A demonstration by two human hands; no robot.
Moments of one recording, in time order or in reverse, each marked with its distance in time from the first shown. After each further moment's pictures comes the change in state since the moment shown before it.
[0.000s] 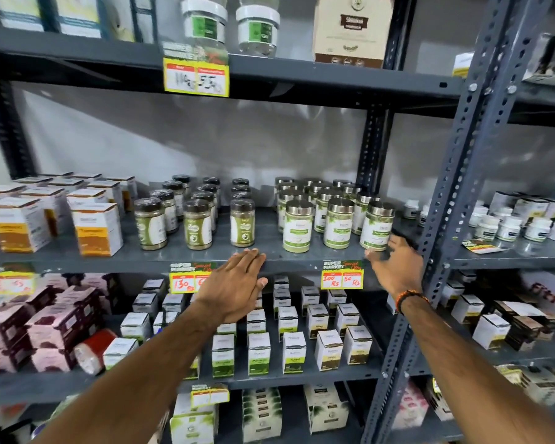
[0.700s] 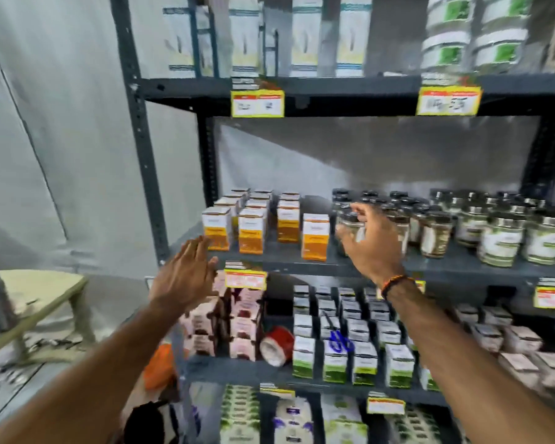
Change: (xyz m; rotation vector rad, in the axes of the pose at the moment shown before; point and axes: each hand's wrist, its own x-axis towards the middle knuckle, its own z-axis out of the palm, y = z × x) left_hand -0.271 -0.399 -0.130 0.037 0.234 -0.453; right_hand -0.226 -0.365 0.228 0.161 -0.090 -0.564
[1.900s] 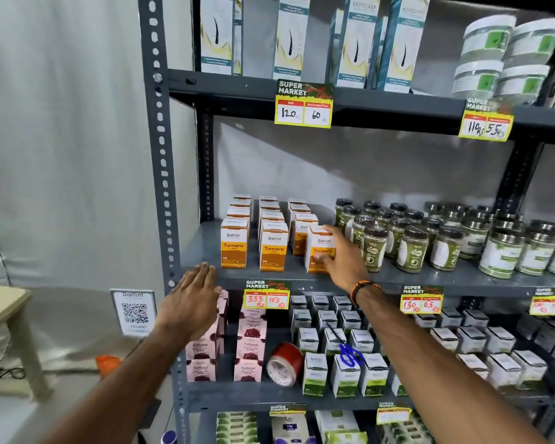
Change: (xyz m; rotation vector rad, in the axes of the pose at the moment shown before) left_hand 0.027 -0.094 0.060 -0.003 -0.194 0.102; right_hand 0.021 -0.035 0.125 -0.061 -0.254 0.210
